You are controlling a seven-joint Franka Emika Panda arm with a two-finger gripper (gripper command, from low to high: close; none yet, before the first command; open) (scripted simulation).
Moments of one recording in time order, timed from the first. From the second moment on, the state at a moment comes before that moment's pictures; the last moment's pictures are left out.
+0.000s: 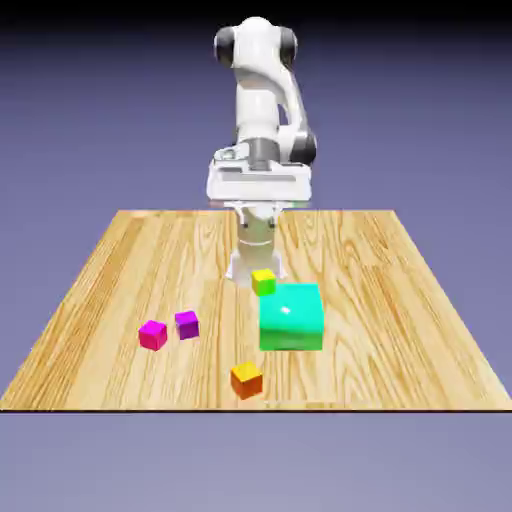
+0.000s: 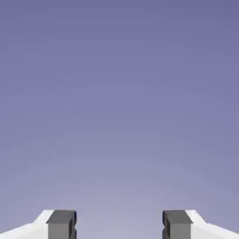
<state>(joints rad) 0.01 -0.53 -0.03 -2.79 0.04 2.99 0.75</state>
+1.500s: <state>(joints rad) -0.05 0.58 -0.94 -2.31 1.05 1.70 0.97</state>
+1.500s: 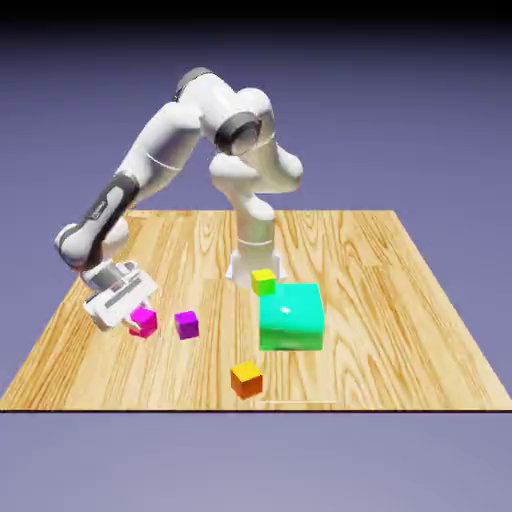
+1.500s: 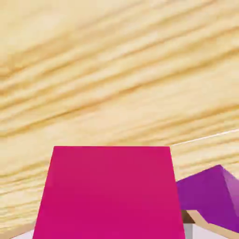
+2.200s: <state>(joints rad) 0.09 0.29 -0.99 -2.48 0.77 1.81 0.99</state>
